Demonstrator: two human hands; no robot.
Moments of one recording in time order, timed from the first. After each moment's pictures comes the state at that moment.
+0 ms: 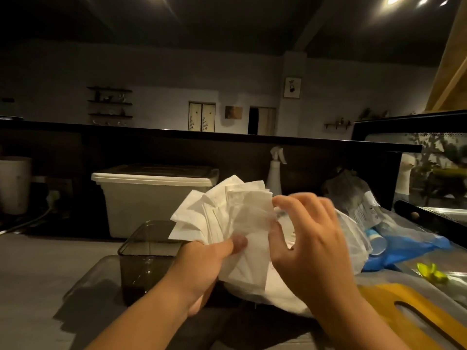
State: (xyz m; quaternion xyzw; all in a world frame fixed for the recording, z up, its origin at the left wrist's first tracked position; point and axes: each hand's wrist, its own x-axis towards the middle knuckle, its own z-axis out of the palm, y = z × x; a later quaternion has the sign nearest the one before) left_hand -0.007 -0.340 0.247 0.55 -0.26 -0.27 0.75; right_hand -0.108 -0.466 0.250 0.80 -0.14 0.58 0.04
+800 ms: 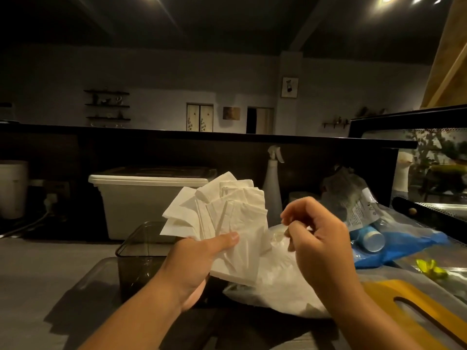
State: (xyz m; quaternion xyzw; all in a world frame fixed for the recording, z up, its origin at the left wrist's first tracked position) left_hand 0.000 -0.338 0.246 0.53 -0.29 -0.26 0.76; right_hand -0.116 -0.479 0.248 0.77 -0.12 0.54 -0.31
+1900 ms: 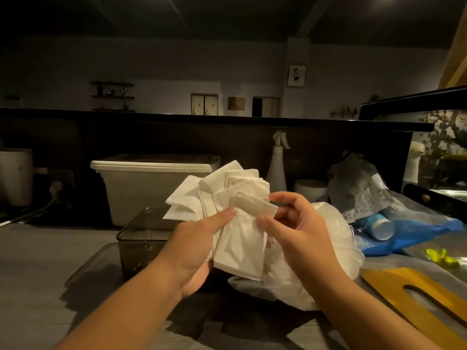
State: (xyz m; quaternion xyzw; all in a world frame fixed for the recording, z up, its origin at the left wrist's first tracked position) left_hand 0.000 -0.342 0.245 0.52 -0.27 -0.29 0.76; right_hand -0.098 -0.473 0.227 0.69 -0.09 0.45 -0.55
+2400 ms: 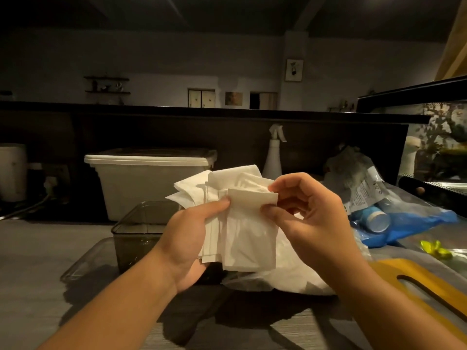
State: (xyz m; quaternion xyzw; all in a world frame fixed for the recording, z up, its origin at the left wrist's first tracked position) left_hand -0.003 -0.339 0.245 0.49 -0.30 -0.32 0.75; right_hand -0.120 -0.477 0.245 0.79 -0.03 0.49 -0.36
